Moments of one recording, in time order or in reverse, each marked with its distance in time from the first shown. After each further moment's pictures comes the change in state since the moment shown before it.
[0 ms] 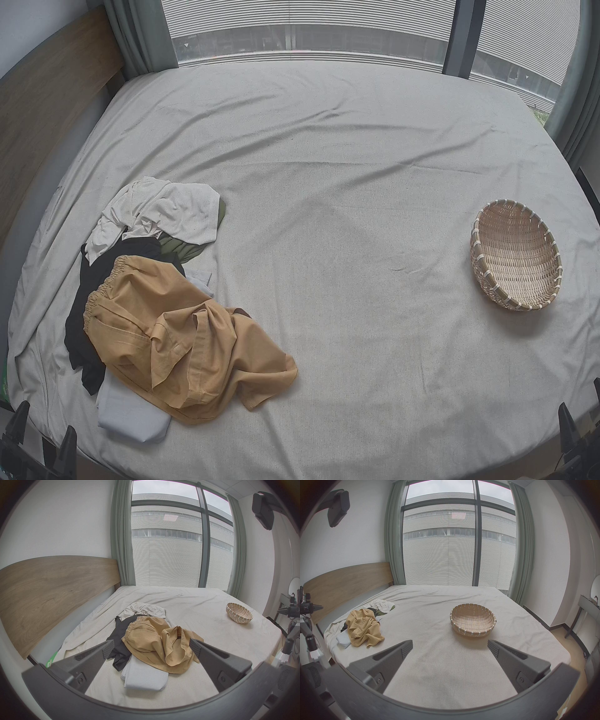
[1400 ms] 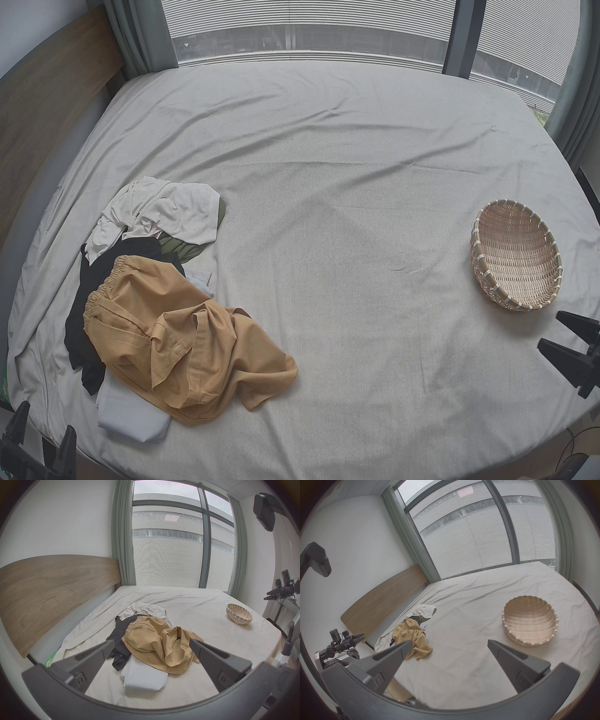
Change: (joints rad) left arm 0.001 0.000 0.000 0.000 0.001 -0.011; right arm 0.266 0.796 -0.286 -0.347 0.269 0.198
